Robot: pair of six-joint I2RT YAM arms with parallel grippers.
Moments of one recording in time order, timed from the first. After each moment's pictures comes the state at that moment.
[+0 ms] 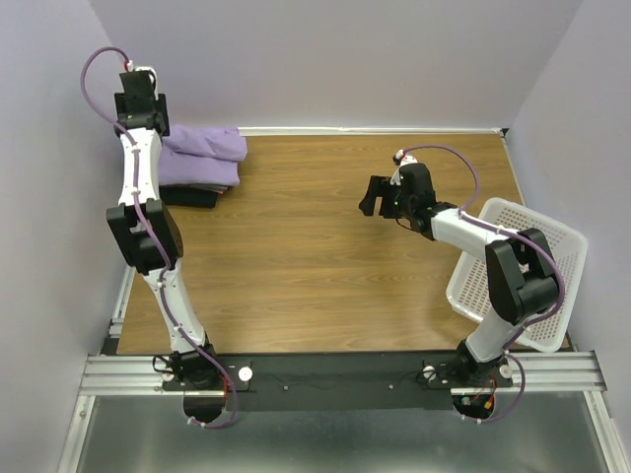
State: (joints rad) left arm 0.23 2.19 2.23 -0.59 -0.30 0.17; right arm 0.37 1.69 1.01 0.08 -0.08 0.36
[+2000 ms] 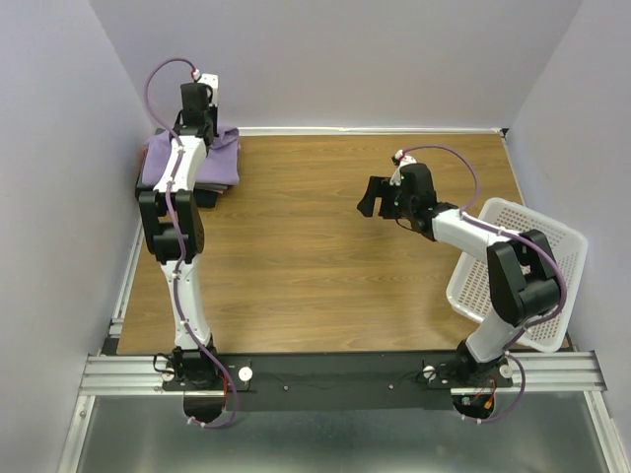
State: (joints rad) left arm 0.03 2.26 2.07 -0.30 -0.15 0.16; right arm 0.37 1.67 1.01 0.08 -0.12 0.36
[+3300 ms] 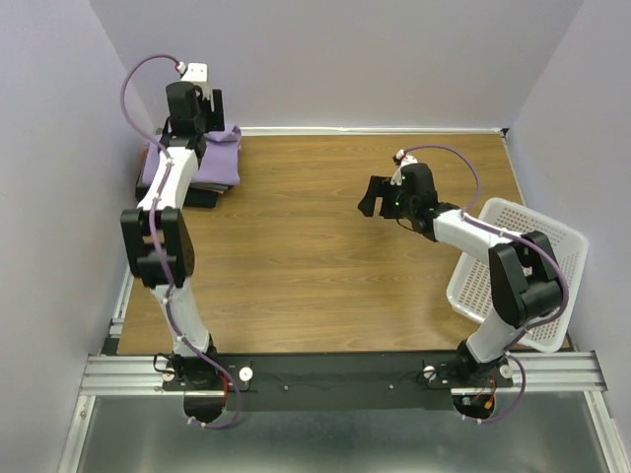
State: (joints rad) left arm 0.04 2.08 1.86 -0.09 -0.05 0.09; right arm 0.37 1.68 1.00 0.08 -0.12 0.36
